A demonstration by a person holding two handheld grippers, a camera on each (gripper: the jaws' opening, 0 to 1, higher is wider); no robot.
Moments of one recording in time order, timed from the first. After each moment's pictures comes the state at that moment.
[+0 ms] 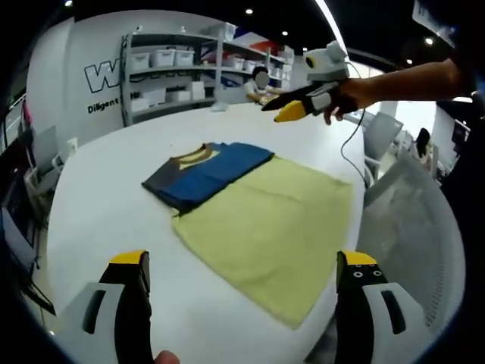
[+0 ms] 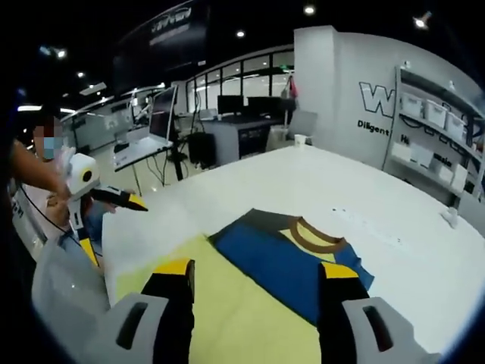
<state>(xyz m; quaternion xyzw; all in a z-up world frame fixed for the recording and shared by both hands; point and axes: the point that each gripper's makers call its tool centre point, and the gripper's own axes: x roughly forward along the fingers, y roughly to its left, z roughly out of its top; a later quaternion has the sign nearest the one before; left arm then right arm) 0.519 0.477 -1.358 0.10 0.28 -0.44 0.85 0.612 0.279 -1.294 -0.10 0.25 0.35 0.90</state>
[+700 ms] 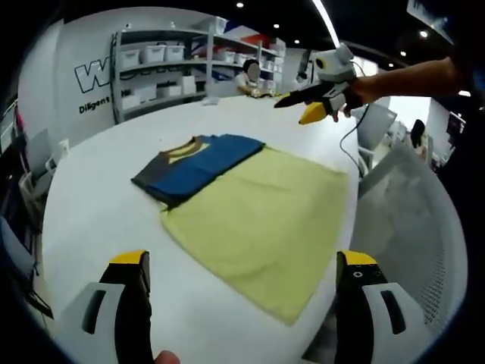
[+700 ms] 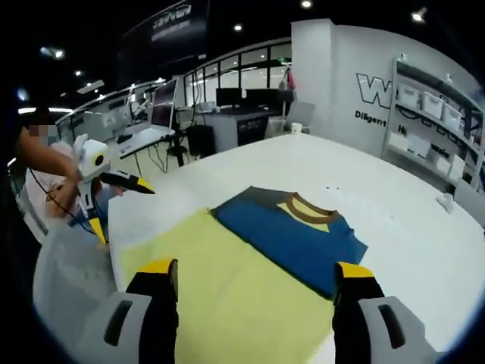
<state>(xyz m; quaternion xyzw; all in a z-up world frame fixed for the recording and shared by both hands) 0.506 0.471 -1.369 0.12 0.29 -0.46 0.83 0.573 0.238 -1.312 -0.10 0.27 0.34 0.89</state>
